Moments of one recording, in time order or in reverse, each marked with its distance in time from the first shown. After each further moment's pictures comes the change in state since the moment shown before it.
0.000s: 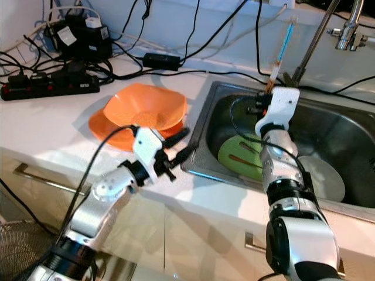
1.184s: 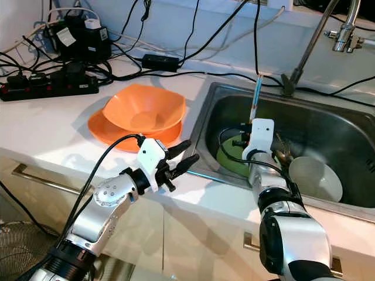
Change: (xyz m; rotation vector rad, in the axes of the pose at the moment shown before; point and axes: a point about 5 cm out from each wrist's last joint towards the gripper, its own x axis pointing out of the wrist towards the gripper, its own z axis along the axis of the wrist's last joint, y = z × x) left arm -0.005 -0.003 -0.017 -0.017 0.071 -0.035; right arm -0.022 0.013 -0.066 -0.011 0.422 0.005
